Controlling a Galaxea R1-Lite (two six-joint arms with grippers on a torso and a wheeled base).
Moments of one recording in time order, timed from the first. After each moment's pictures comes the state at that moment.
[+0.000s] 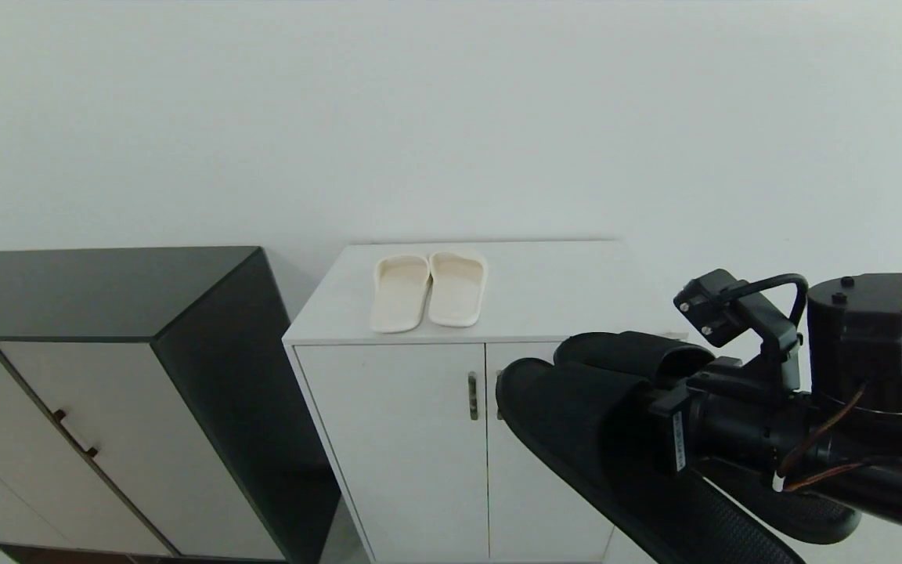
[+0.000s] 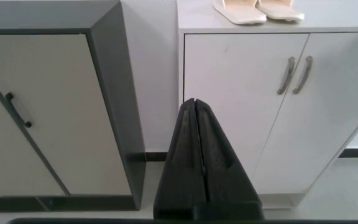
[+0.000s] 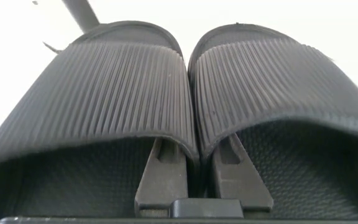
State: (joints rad) left arm 0.00 0.00 0.00 0.00 0.02 0.00; right arm 0.76 1.49 -0.71 -0.46 -0.10 0.10
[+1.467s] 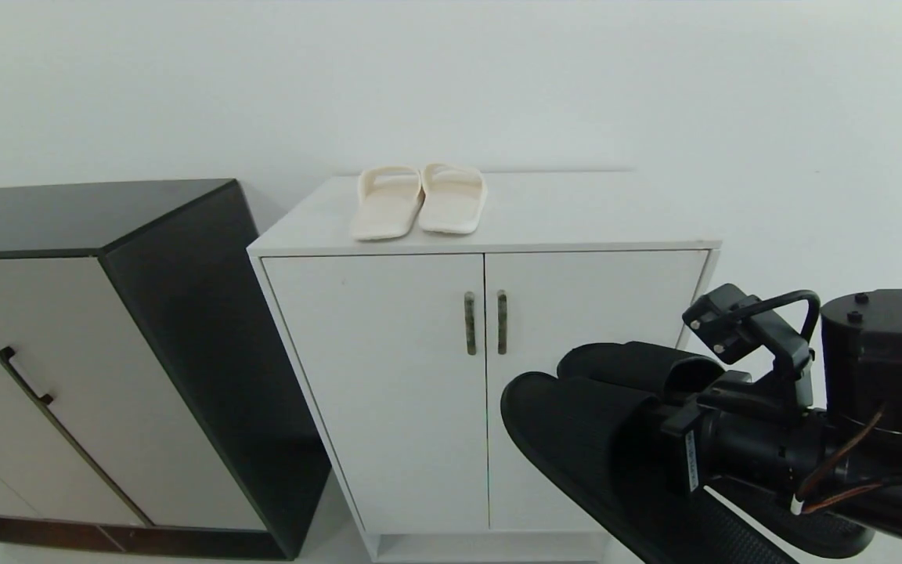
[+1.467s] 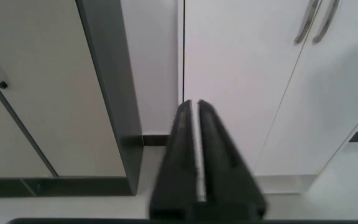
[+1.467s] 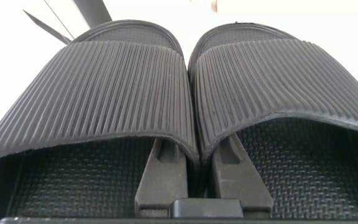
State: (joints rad) left arm 0.00 0.00 0.00 0.00 0.02 0.00; right arm 0.77 1.46 -0.66 -0.46 -0.09 0.10
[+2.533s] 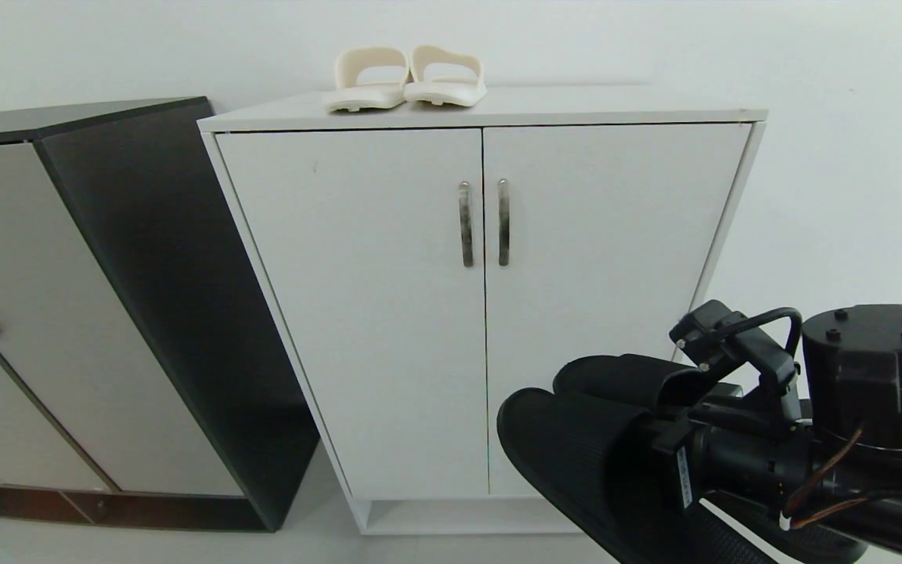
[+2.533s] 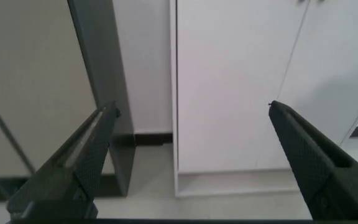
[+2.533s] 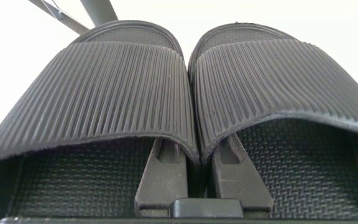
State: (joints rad) left arm -0.01 0.05 -0.11 0.00 -0.02 0.00; right arm 0.78 1.48 -0.64 -0.46 -0.09 0.10
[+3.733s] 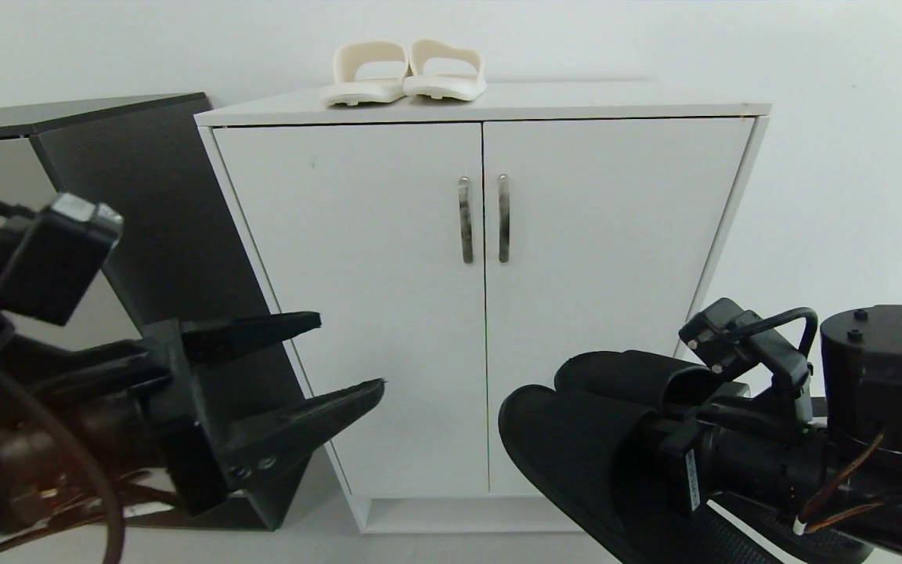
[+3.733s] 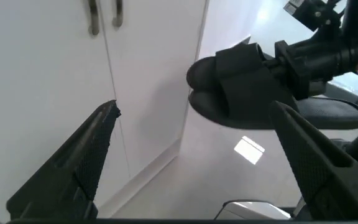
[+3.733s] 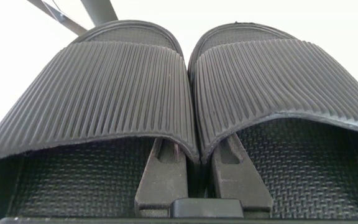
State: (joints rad) left arm -0.52 1.18 -0.59 -0.51 -0.35 -0.01; right arm 0.78 1.46 -0.63 -0.48 -0.09 0.08
